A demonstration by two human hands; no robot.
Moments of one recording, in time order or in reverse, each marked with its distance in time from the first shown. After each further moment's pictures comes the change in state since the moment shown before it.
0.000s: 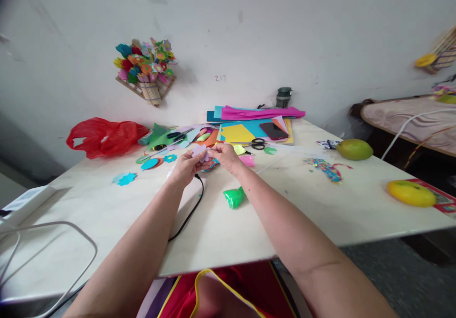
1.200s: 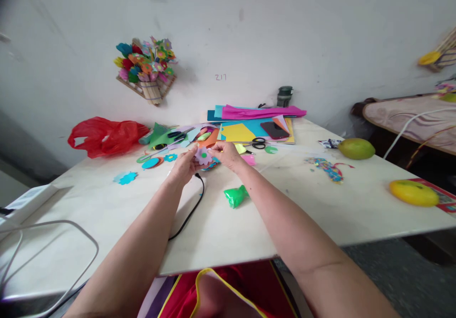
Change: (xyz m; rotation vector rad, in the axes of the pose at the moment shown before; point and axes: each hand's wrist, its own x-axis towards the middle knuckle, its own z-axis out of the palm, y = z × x) left_hand 0.003 0.003 -0.003 -0.043 0.099 -0.043; right_hand 0.004 -0.001 -0.004 -0.119 0.040 -0.064
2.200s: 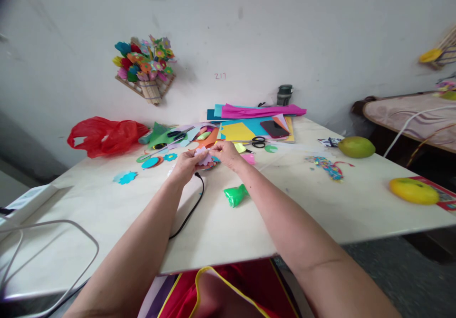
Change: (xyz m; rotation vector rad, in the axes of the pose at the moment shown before) left_hand 0.001 -0.004 0.000 0.151 -0.097 0.031; right_hand 0.001 0.007 0.000 0.004 -0.043 -0.010
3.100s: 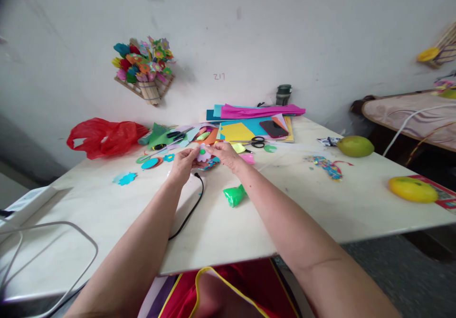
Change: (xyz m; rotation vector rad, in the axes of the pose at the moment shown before) left_hand -0.005 0.009 0.003 0.068 0.133 0.076; right_hand -0.007 -0.010 0.000 0.177 -0.098 0.157
